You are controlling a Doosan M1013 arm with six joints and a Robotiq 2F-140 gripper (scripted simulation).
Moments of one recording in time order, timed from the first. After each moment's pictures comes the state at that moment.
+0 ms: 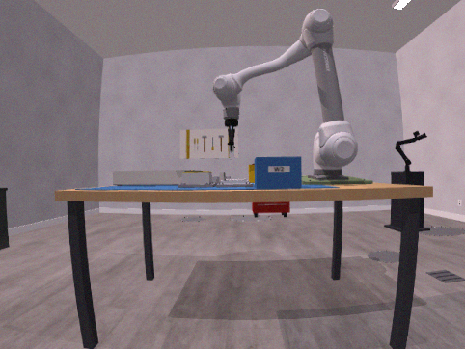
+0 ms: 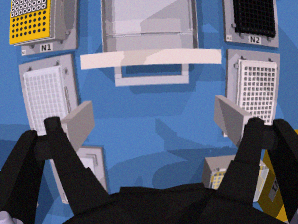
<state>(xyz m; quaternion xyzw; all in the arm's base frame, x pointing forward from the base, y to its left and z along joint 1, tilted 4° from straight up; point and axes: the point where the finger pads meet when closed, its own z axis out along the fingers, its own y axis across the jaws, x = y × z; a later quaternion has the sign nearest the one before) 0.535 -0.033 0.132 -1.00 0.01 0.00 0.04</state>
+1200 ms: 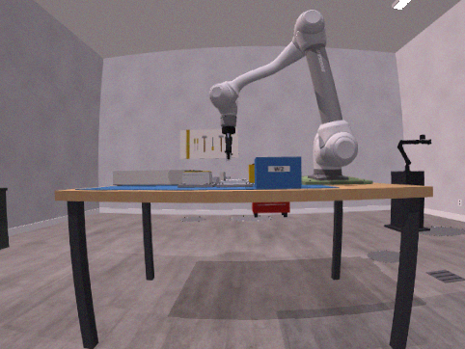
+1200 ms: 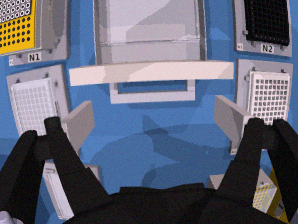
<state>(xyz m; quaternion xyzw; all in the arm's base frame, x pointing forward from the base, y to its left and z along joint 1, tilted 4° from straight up) 0.550 -0.031 0.089 -1.00 0.01 0.00 0.04</state>
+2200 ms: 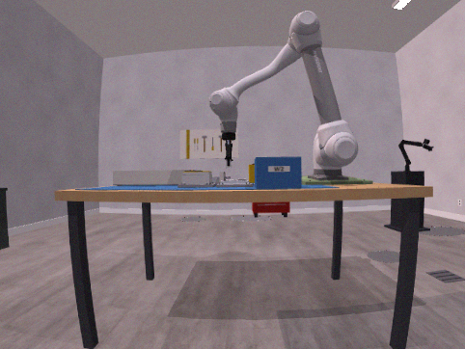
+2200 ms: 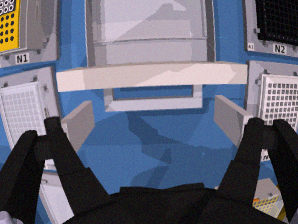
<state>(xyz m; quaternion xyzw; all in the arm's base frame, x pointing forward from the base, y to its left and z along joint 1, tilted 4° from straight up) 0.550 -0.028 0.054 -1.00 0.01 0.00 0.04</state>
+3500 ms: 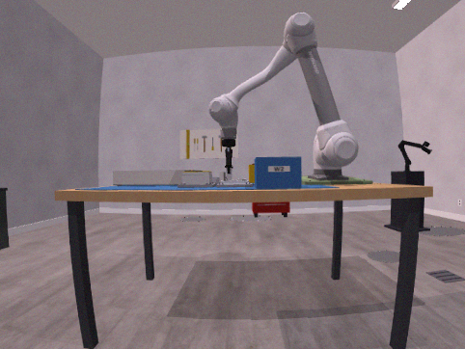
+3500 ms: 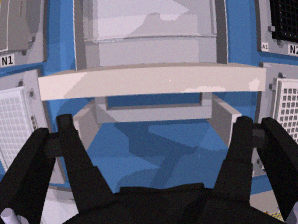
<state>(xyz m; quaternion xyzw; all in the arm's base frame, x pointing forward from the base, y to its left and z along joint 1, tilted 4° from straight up) 0.550 -0.026 0.019 -1.00 0.01 0.00 0.04</state>
